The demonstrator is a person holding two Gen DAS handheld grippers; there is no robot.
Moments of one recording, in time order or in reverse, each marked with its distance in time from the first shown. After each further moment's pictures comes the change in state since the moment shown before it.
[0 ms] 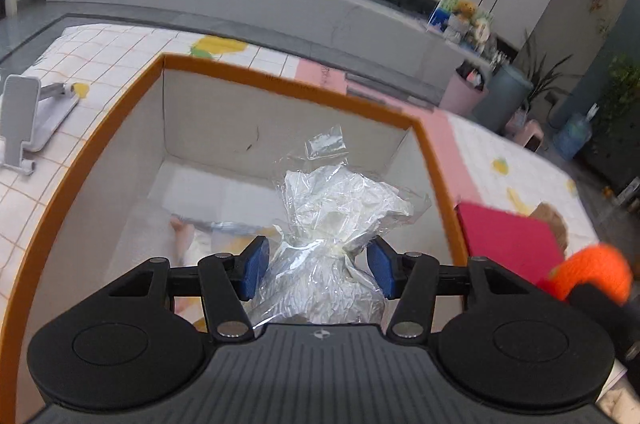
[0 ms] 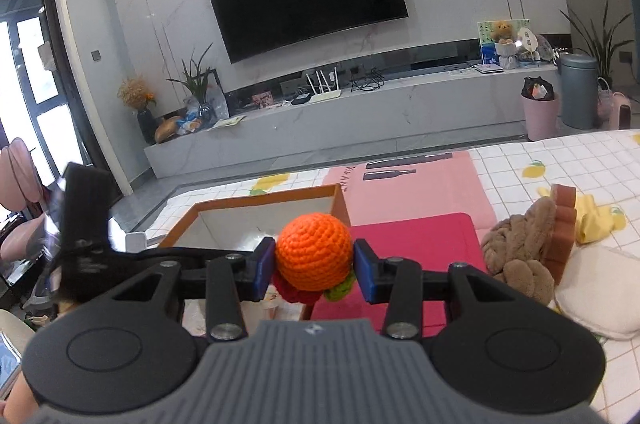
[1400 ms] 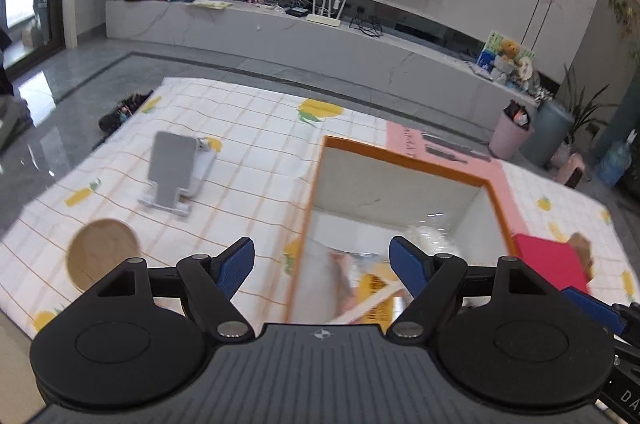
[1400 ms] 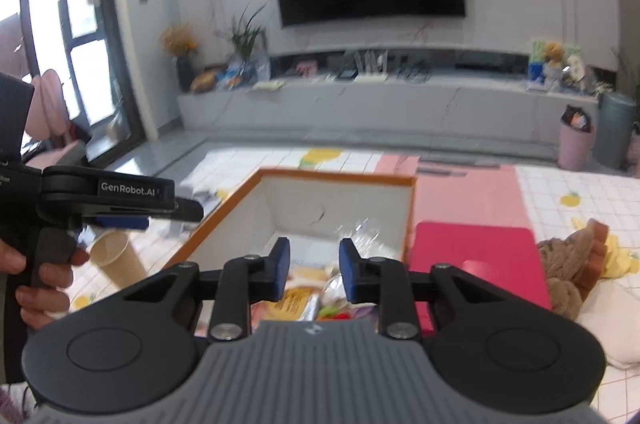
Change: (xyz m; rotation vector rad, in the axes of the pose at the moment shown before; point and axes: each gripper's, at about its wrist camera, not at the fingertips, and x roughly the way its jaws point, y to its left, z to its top) left arm -0.114 0.058 0.018 0.016 -0.102 0.201; right arm 0.000 0.069 0.009 -0.192 0.109 0.052
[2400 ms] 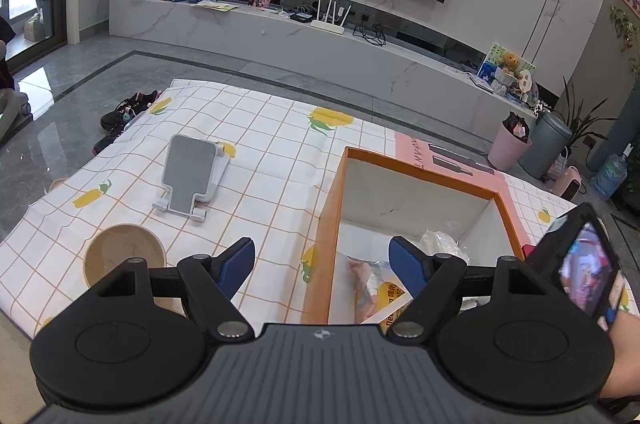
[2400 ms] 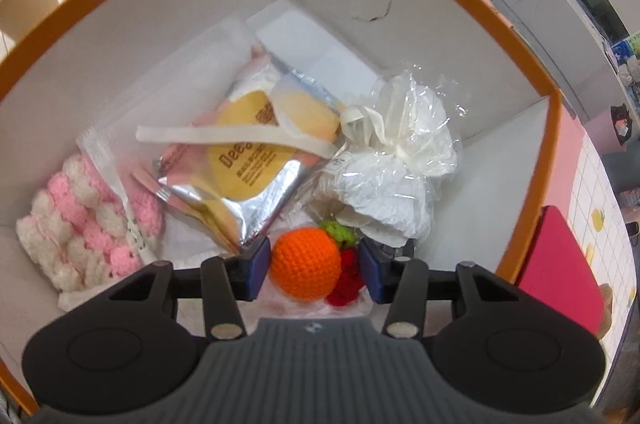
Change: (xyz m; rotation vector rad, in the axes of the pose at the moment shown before) left arm -0.003 0.031 0.001 -0.040 -0.017 -0.040; right arm 0.185 0.035 -0.013 -0.501 0.745 -0.123
